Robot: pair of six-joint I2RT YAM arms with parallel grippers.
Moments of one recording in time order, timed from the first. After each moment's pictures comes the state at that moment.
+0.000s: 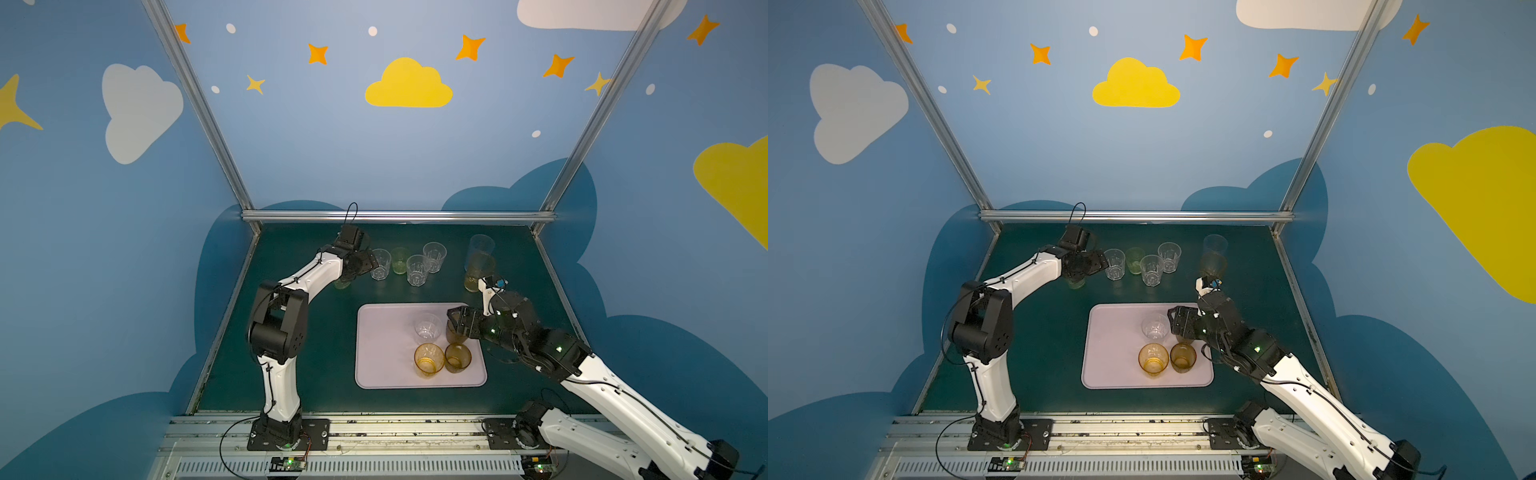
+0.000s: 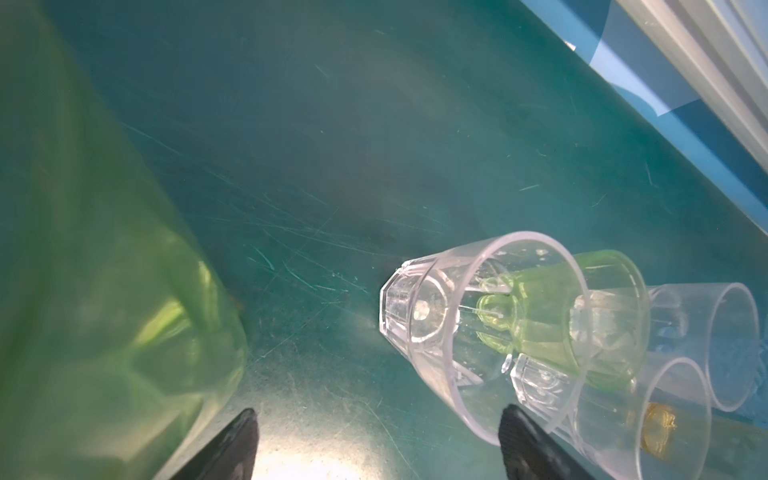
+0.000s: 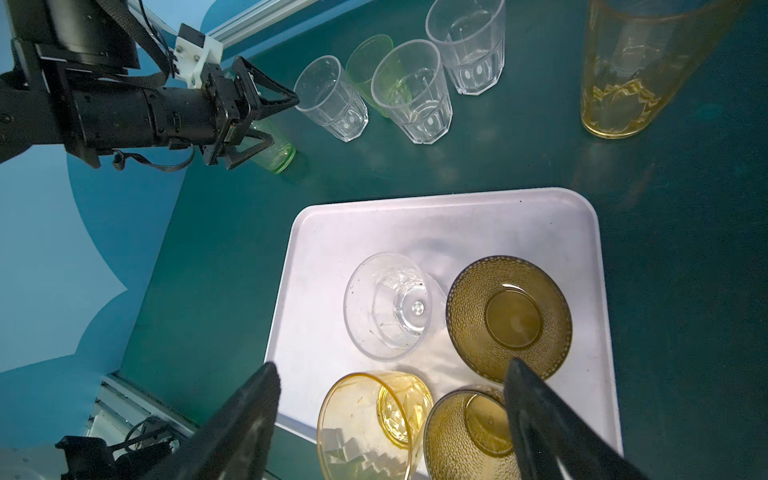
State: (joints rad) left arm -0.32 1.95 1.49 -0.50 0.02 -0.73; right arm 0.74 0.86 0.85 -0.65 0.10 0.68
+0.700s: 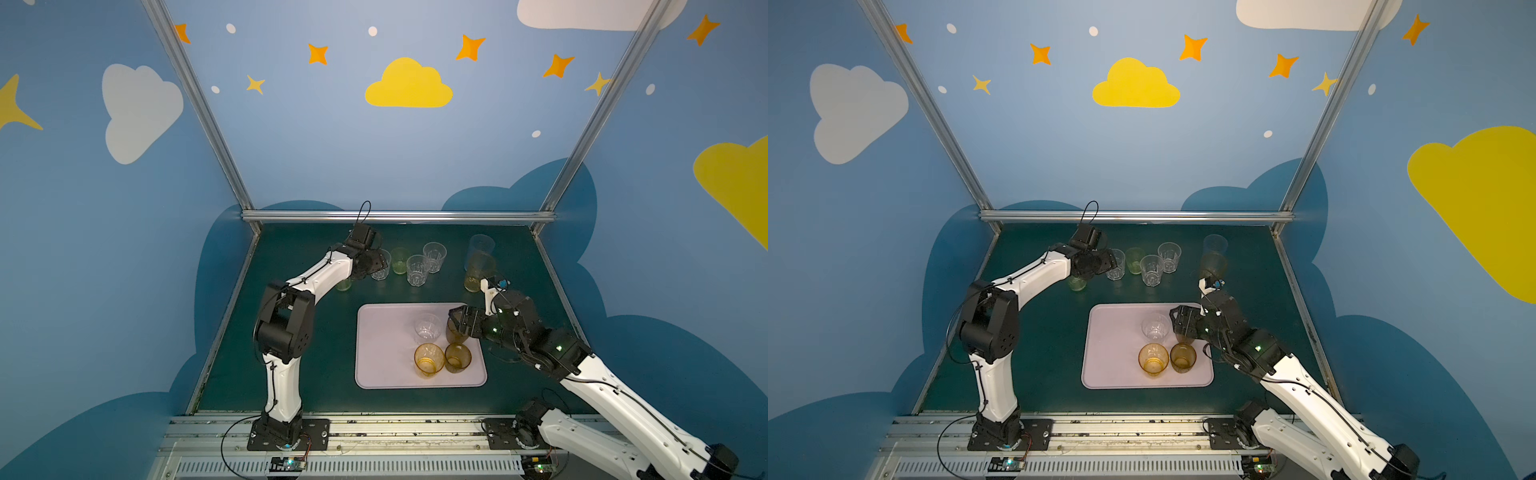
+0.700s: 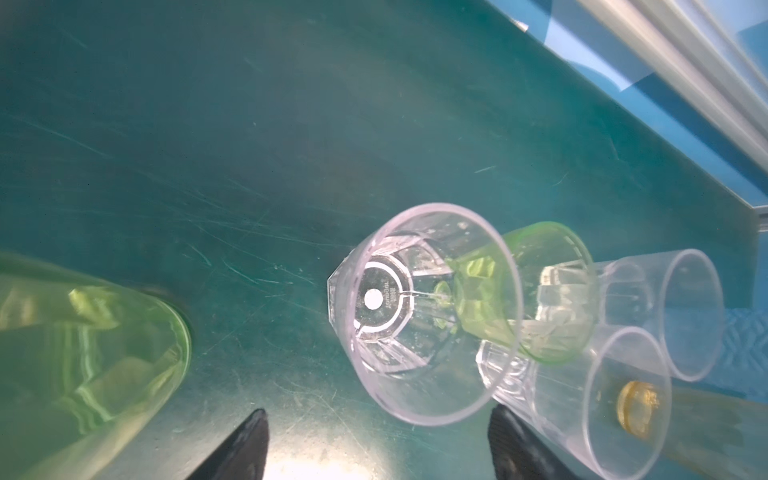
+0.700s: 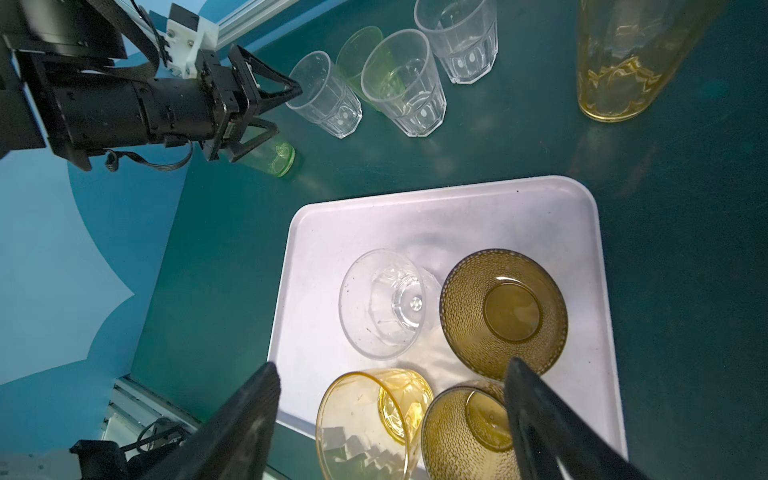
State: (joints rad) left arm -0.38 1.99 1.55 -0.52 -0.01 -0.73; right arm 0.70 0.84 0.83 -0.65 0.05 0.70
